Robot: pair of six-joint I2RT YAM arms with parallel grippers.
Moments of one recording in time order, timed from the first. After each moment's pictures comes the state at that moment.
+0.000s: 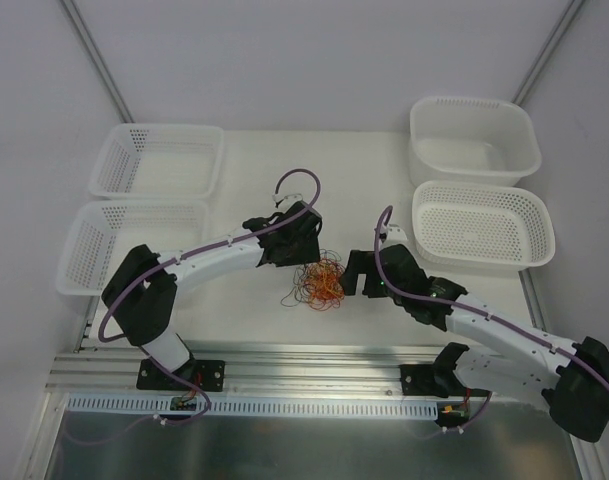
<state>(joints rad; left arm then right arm) -0.84 1.61 1.15 -0.53 -0.23 -0.86 0.84 0.96 0.57 -0.30 0.23 0.66</state>
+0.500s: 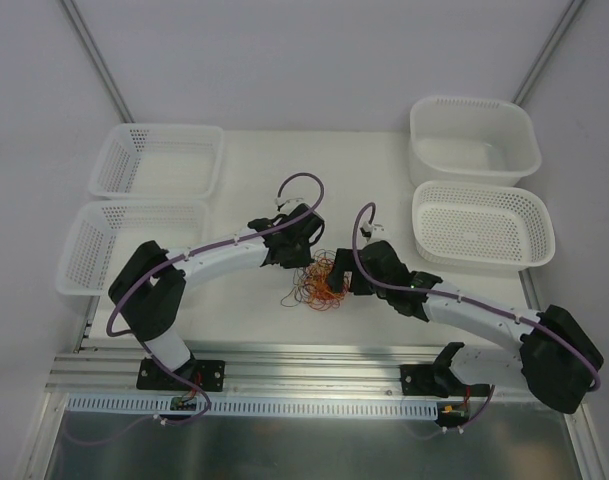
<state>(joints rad) -0.85 1.66 1.15 -0.54 -0.24 -0.86 0.84 1.17 0.57 -0.12 0.16 0.70</state>
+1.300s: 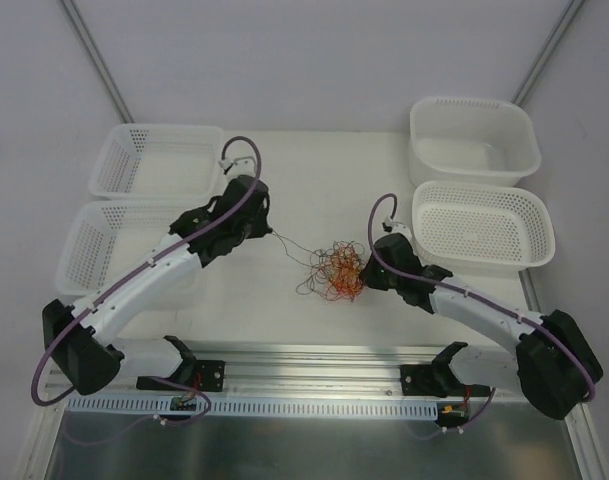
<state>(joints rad) -0.74 1.28 1.18 -0.65 -0.40 -0.65 0.70 1.21 0.57 -0.18 0.16 0.74</state>
